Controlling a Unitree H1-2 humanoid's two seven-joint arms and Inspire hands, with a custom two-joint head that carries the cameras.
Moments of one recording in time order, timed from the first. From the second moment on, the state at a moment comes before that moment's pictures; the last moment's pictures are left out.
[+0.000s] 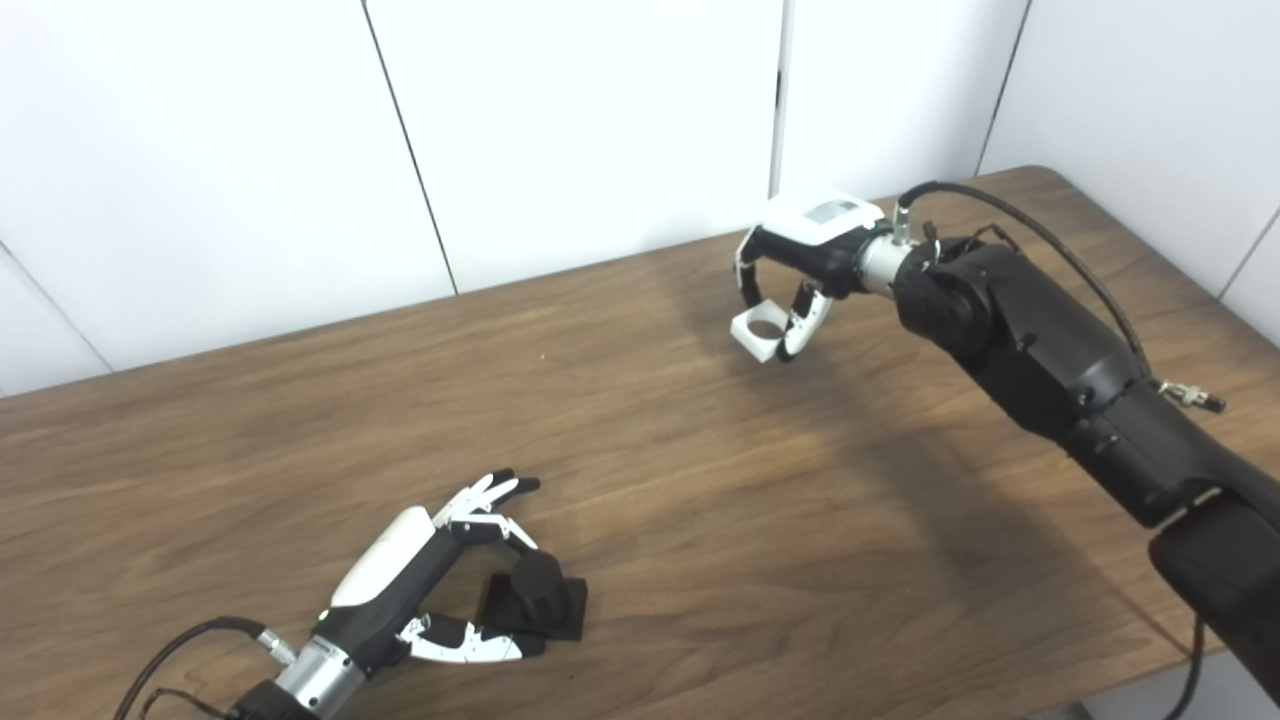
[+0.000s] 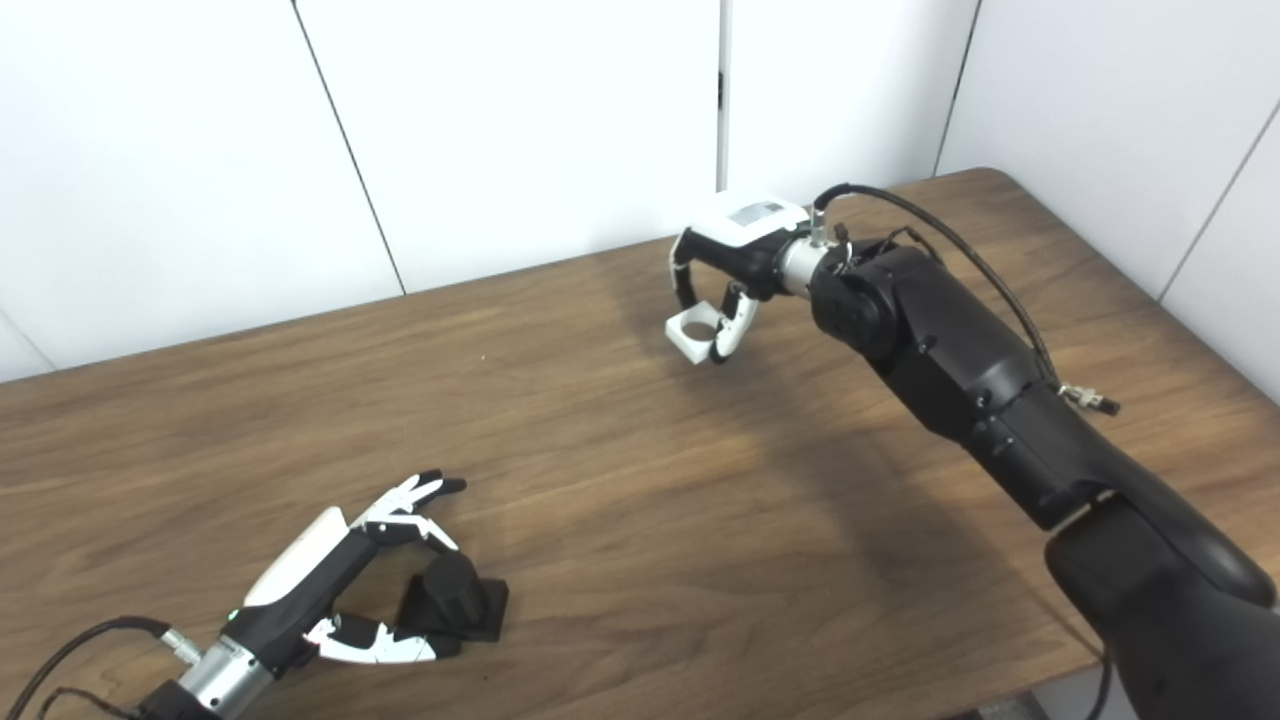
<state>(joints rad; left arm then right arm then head) -0.21 0.38 -0.37 0.07 0.35 -0.30 -0.28 -0.67 -0.65 0.37 0.16 -0.74 -0.02 0.43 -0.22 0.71</state>
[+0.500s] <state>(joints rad) -0.21 0.37 -0.38 0.07 0.36 -0.29 -0.28 -0.63 -0.61 0.37 -0.07 -0.64 -0.06 0.54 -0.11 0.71</state>
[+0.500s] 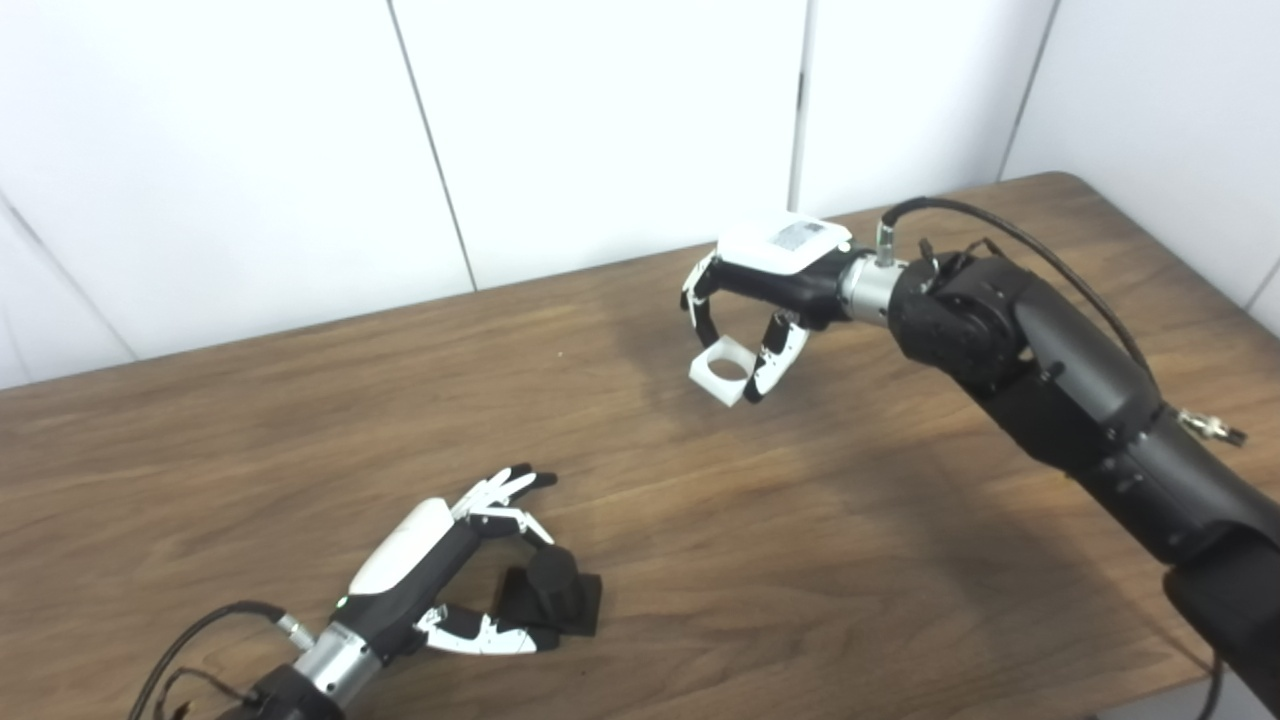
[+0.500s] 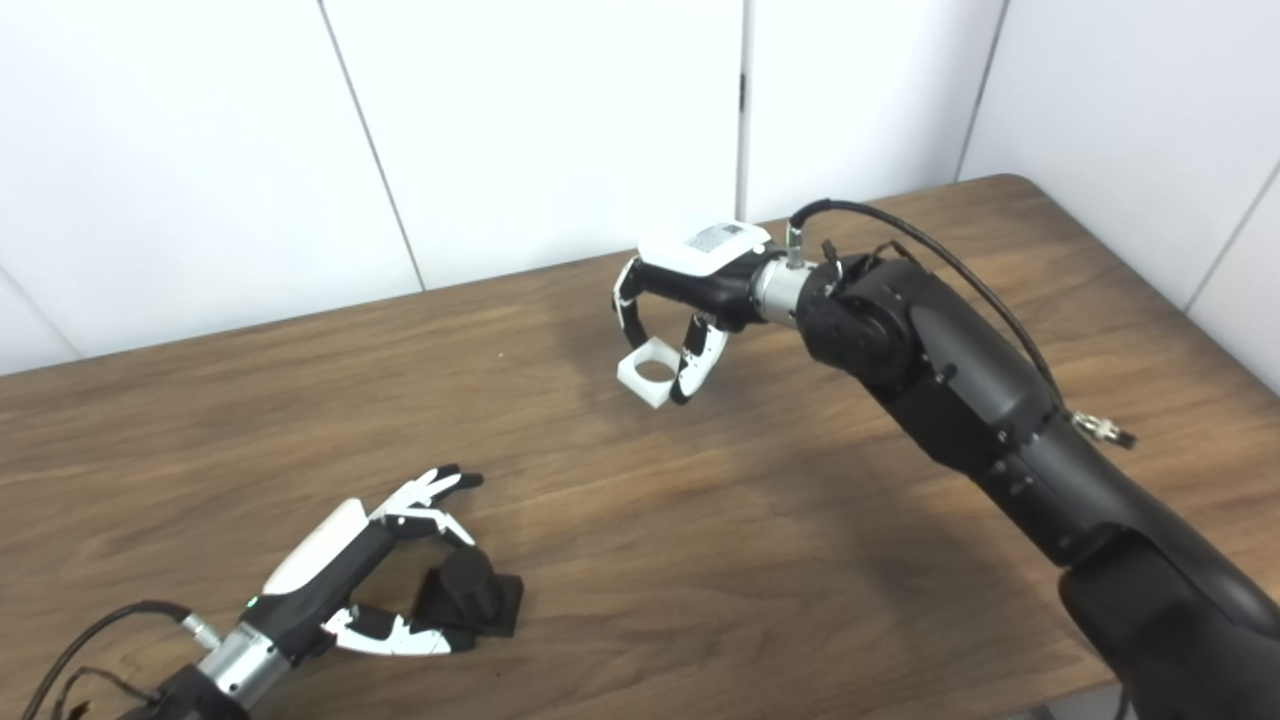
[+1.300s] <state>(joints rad) -0.25 0.30 -0.40 0.12 0.41 -0.29 -0.23 -0.57 -0.57 0.35 -0.24 -0.52 -0.14 0.59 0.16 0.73</state>
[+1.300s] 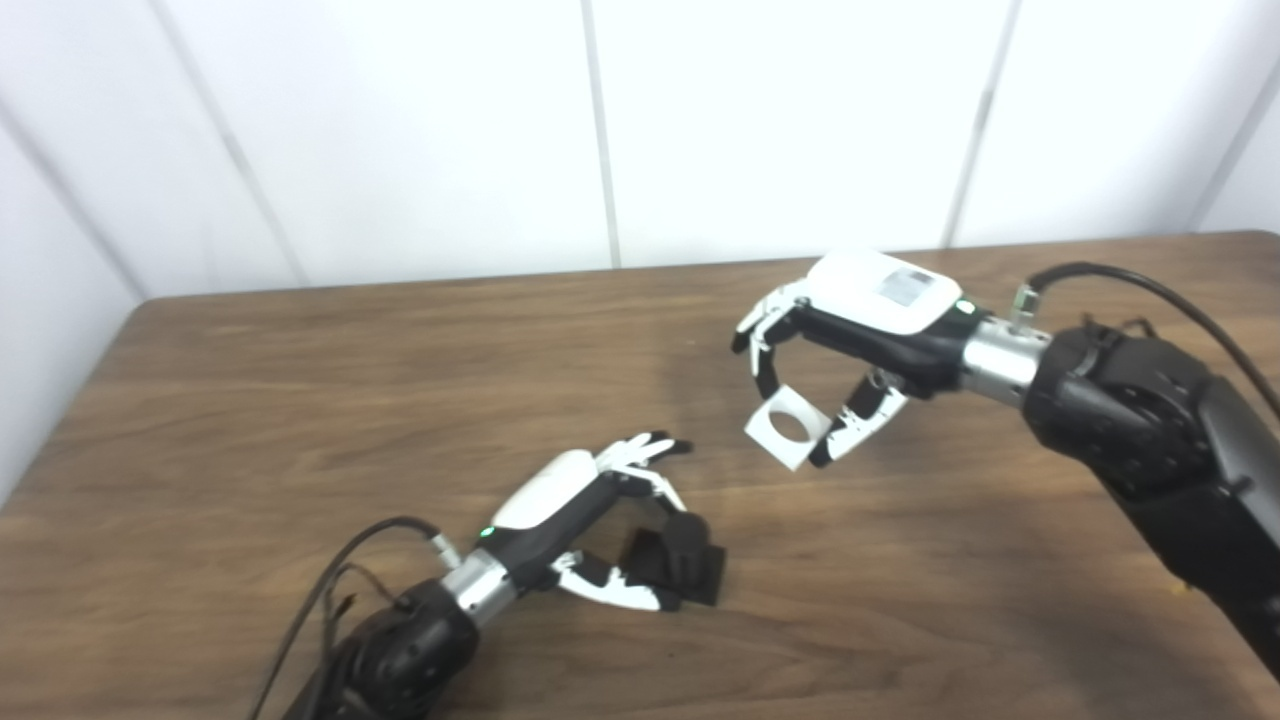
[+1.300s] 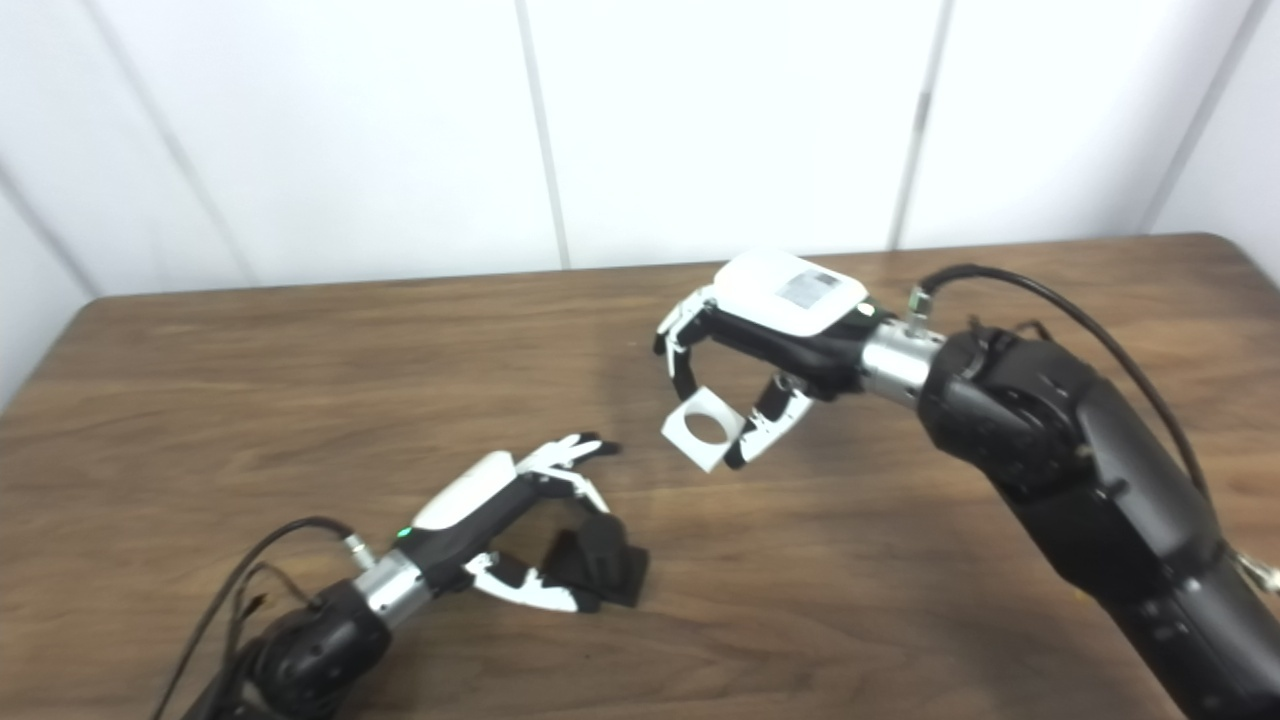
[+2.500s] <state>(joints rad) -0.27 0.27 -0.44 0.13 0.42 -0.22 -0.20 -0.58 -0.49 0.43 -0.23 -0.50 -0.21 0.68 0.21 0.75</state>
